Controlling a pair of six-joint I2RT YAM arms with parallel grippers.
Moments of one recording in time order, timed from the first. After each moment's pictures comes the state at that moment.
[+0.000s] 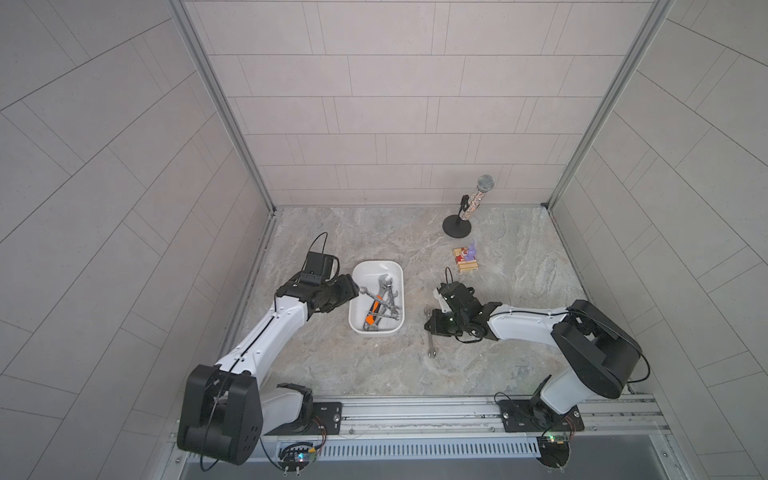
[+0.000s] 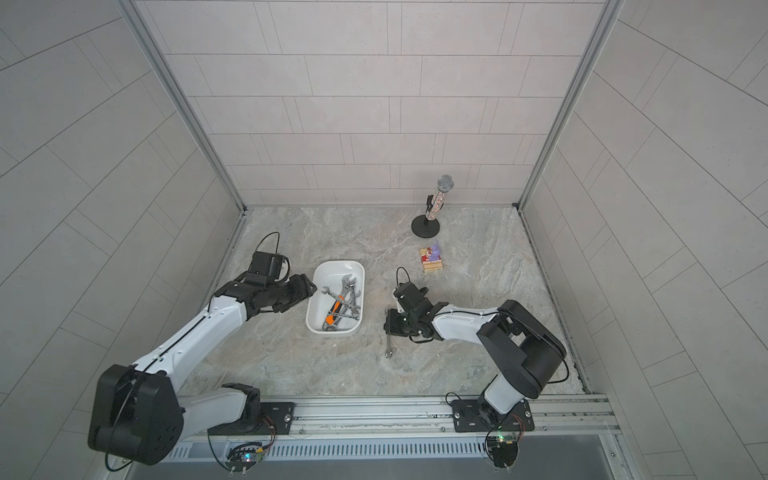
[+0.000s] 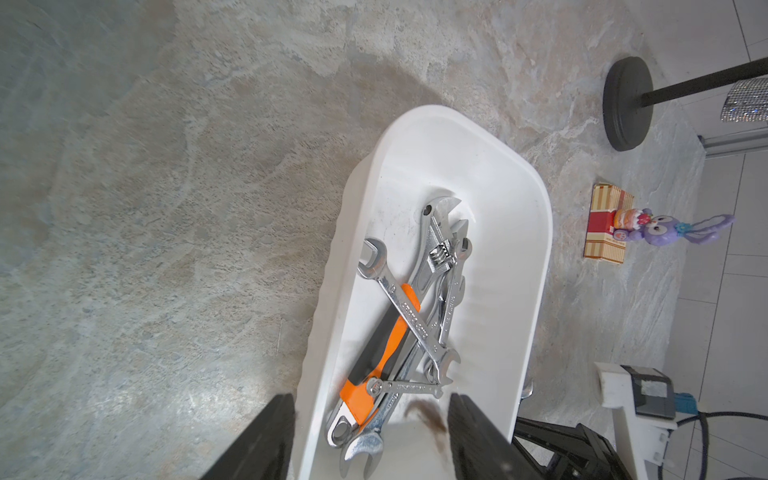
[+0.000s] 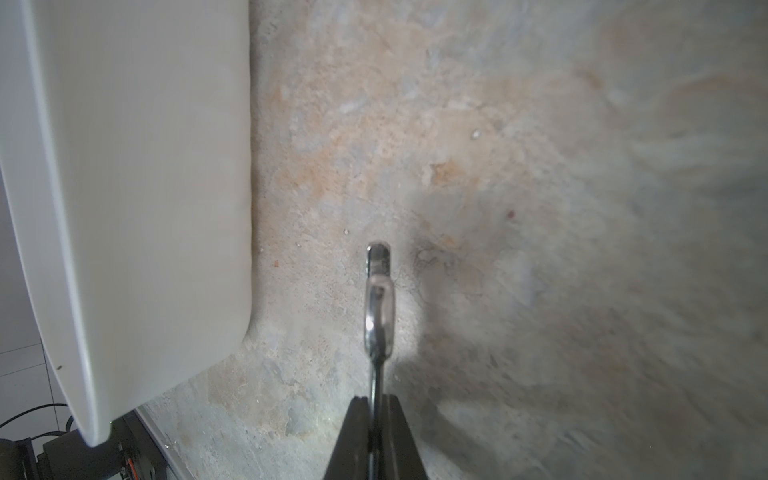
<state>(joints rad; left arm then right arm) -0.21 1.22 0.80 -0.55 0.24 -0.66 0.68 1.57 0.66 -0.03 -0.29 0.79</state>
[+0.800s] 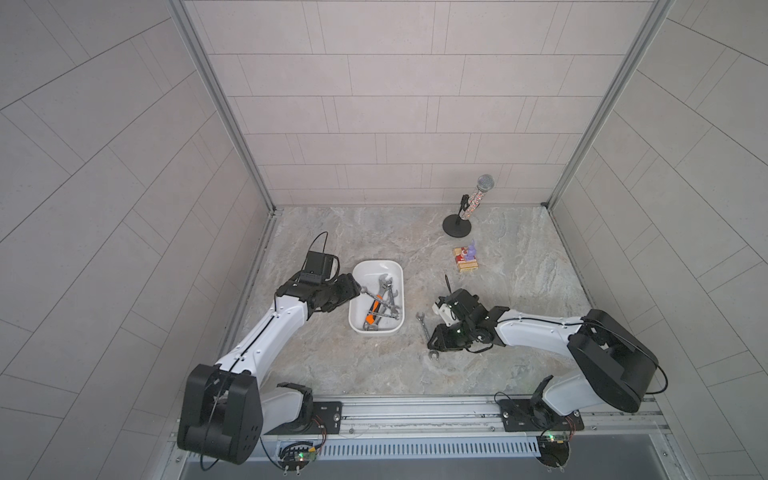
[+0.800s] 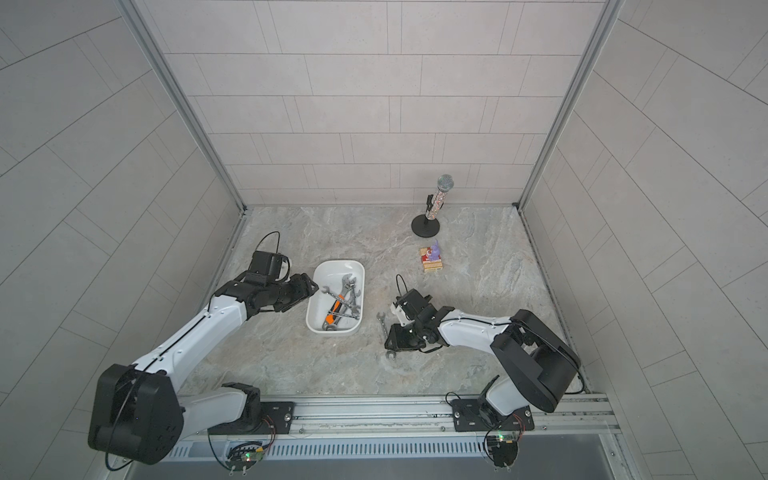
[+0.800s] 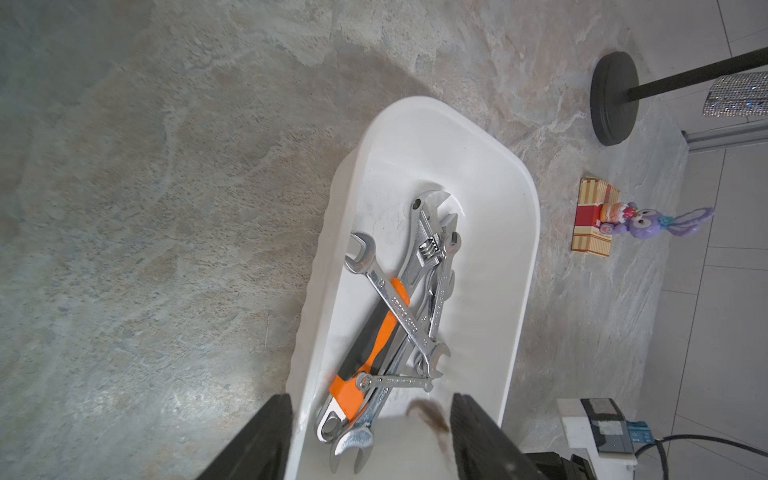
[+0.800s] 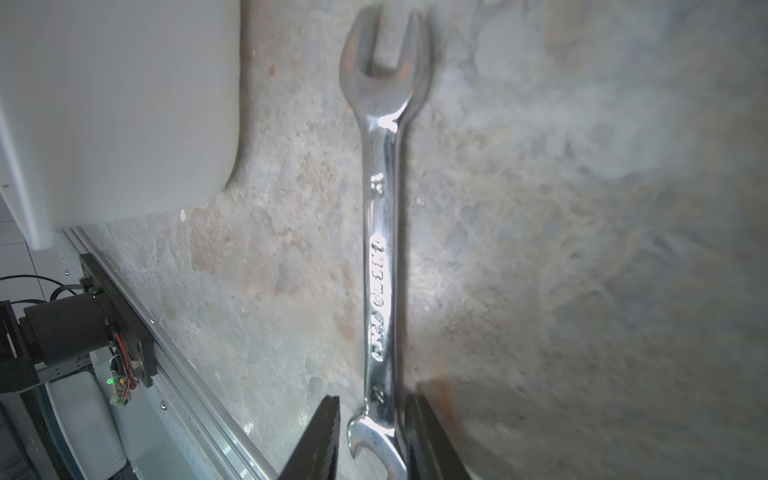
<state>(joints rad) -0.21 1.22 0.80 -0.55 0.27 -0.66 0.71 1.48 0.61 -0.21 -0.44 0.65</state>
